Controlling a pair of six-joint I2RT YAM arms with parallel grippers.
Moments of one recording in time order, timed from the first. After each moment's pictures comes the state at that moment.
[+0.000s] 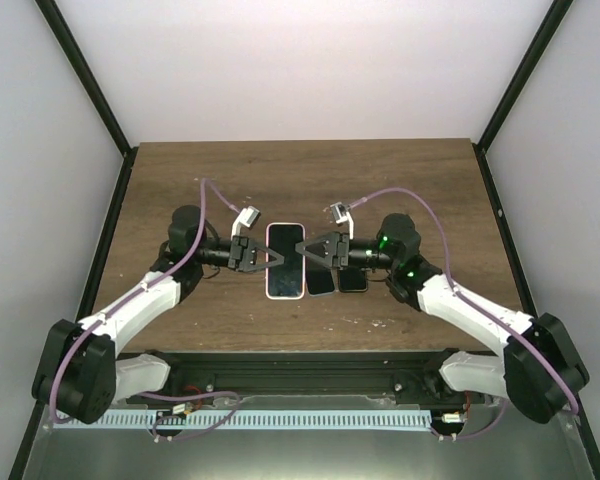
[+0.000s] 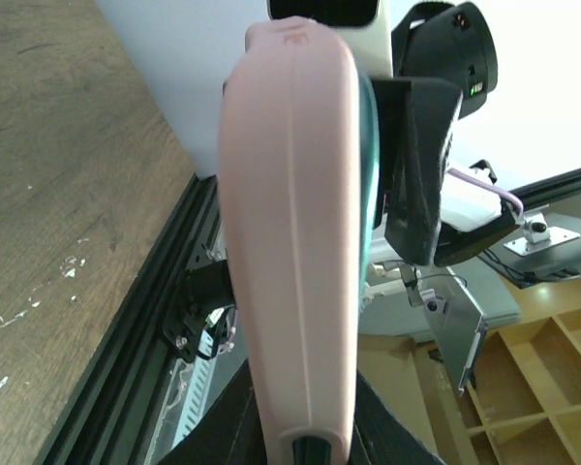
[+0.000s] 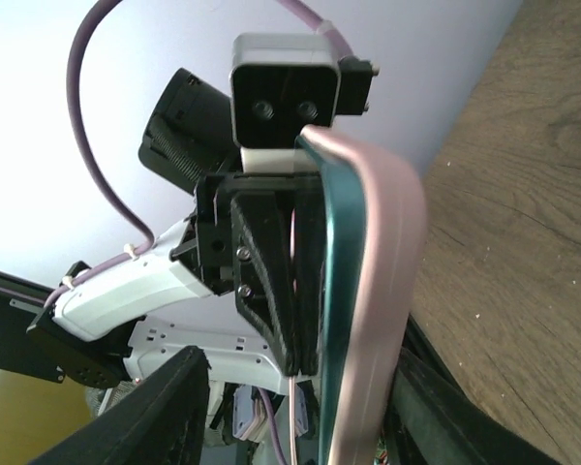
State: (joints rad) left arm -0.39 1.21 0.64 0.44 1.30 -1.03; right arm 0.61 1.17 0.65 0.52 -0.85 1.10
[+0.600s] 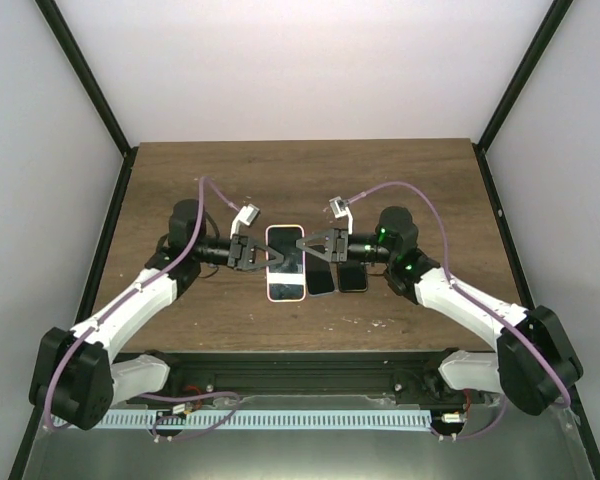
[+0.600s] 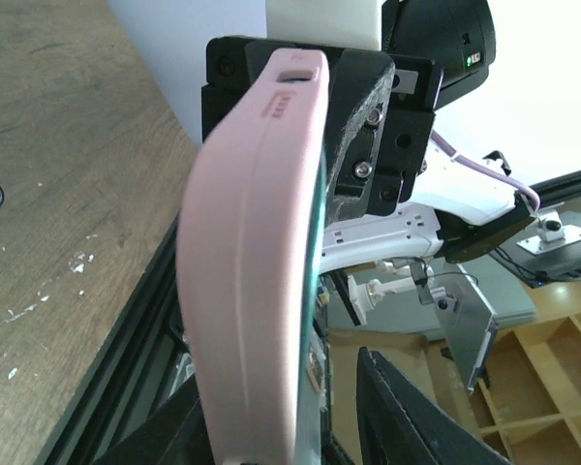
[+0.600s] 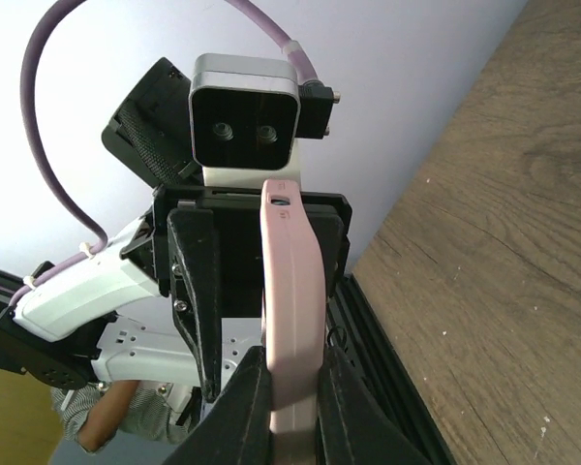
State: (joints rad) left arm -0.39 1.19 0.70 0.22 1.30 -0.89; right arm 0.58 1.24 0.70 0.50 -0.88 0.99
